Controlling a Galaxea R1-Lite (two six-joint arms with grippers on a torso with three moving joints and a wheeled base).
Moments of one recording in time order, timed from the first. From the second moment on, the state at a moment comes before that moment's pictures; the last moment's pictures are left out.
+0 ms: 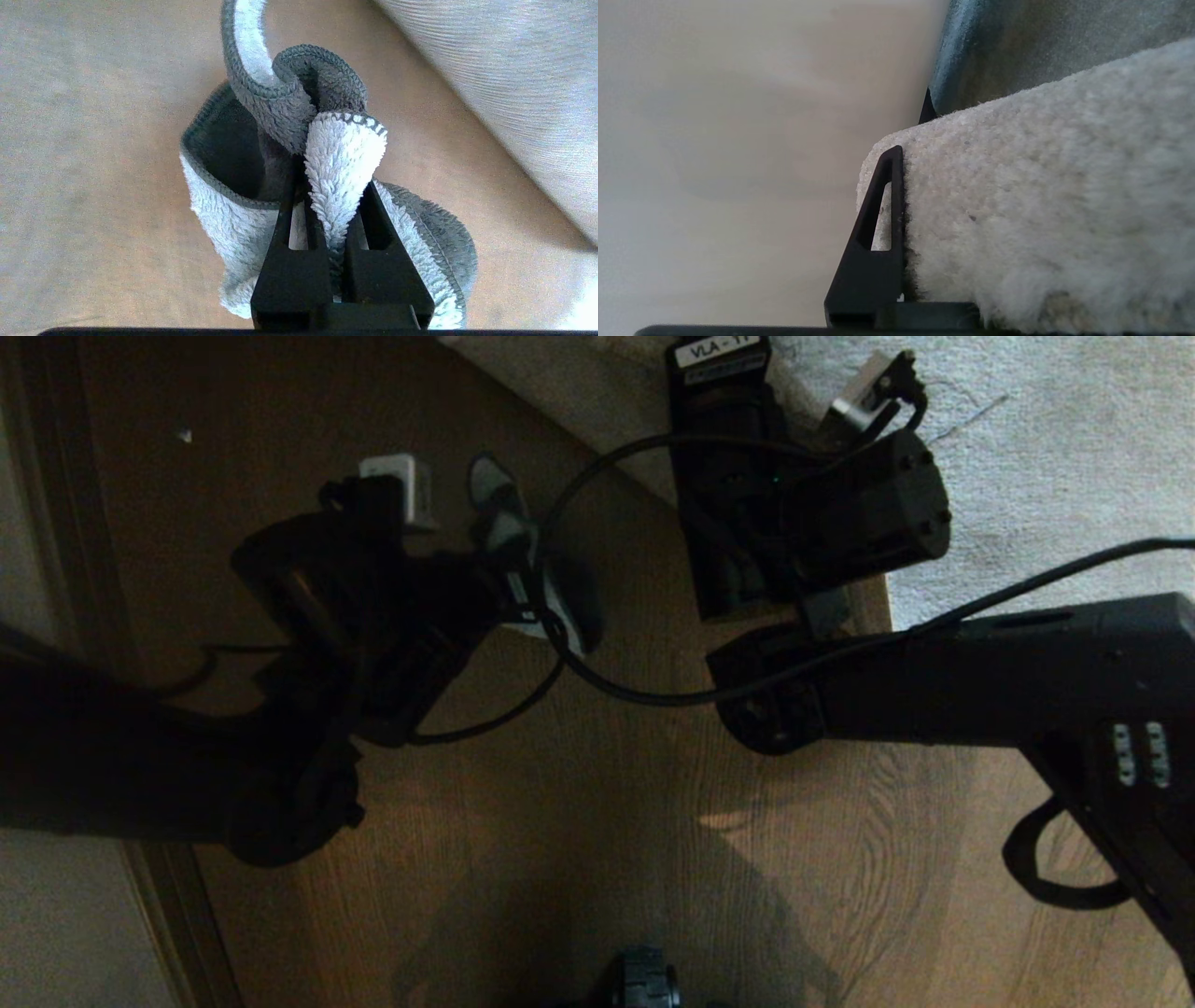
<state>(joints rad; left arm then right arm) -0.58 1.83 -0.96 -1.15 0.21 -0.10 0.77 2.22 -1.78 -1.52 -0.27 0.76</state>
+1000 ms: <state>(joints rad) -0.62 1.99 -1.17 -1.16 0.21 -0.12 0.77 2.23 -1.78 -1.52 -0.27 0.75</state>
